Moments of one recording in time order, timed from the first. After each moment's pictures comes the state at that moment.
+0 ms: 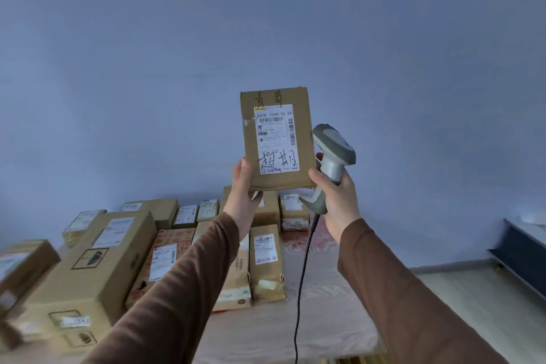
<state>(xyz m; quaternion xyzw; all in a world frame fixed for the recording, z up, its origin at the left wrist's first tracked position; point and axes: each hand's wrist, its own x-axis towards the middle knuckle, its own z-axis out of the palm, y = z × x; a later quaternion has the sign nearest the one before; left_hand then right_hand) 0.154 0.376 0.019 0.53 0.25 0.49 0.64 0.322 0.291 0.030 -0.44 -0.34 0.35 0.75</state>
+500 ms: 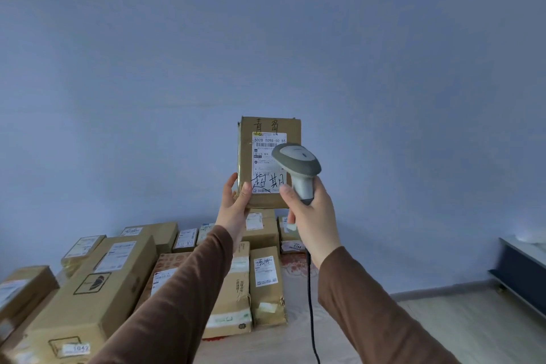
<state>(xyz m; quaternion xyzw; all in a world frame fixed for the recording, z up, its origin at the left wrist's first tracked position) 0.133 0.380 0.036 0.55 0.25 0.52 0.60 0.253 0.247 0.074 -0.49 -0.48 0.19 0.70</state>
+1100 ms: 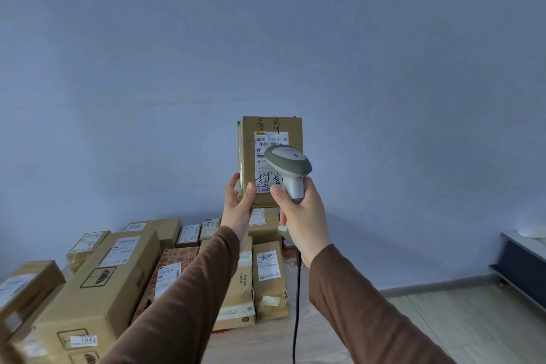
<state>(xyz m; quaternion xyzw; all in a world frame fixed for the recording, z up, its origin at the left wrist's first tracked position) 0.135 0.375 0.022 0.54 0.27 0.53 0.59 0.227 0.246 0.071 -0.49 -0.47 0.21 0.70</state>
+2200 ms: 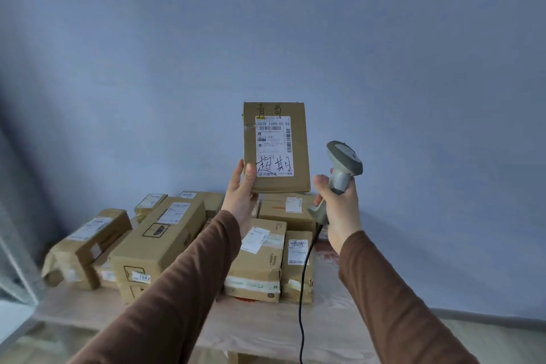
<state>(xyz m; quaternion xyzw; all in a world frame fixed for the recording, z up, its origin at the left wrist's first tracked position) 0.071 0.338 0.051 0.47 0.29 0.58 0.59 0.253 0.273 0.059 -0.43 -0.37 0.36 0.74</state>
